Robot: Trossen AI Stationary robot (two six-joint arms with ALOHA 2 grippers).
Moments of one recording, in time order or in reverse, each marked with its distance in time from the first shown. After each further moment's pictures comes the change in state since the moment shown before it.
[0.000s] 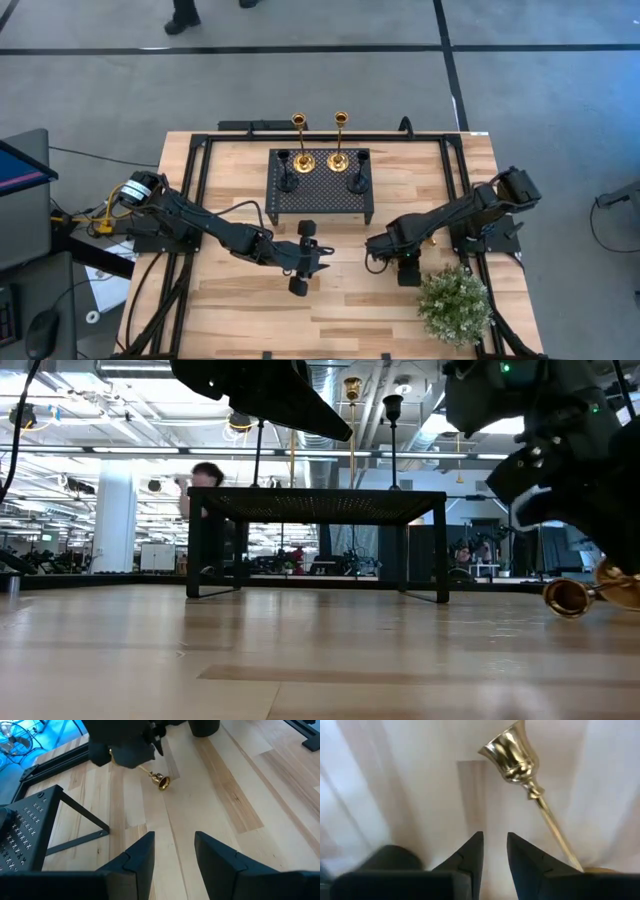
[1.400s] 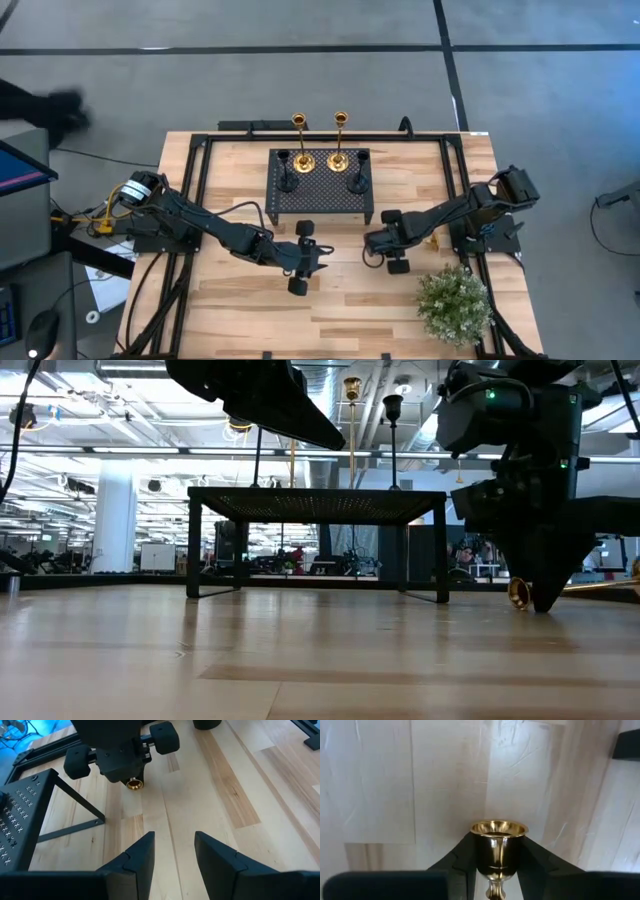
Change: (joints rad) left arm 0.000 0.000 0.000 -0.038 0.000 -0.069; right arm -0.056 0.006 -0.130 0.320 0.359 -0.195
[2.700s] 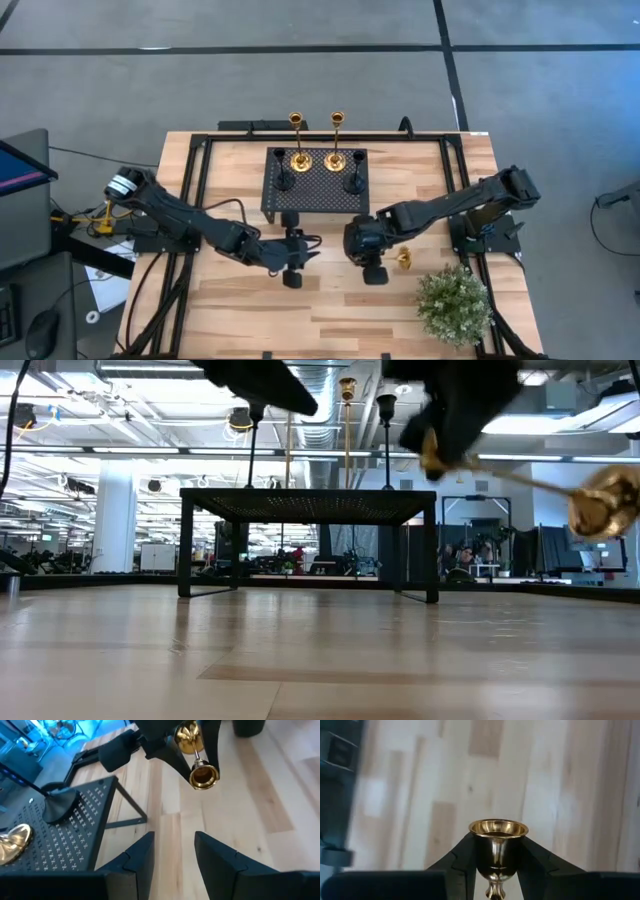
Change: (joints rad) left arm -0.041 -0.119 0.000 -0.112 -0.217 -0.045; right arm 0.021 -0.008 0.398 -0.012 -0.235 0.016
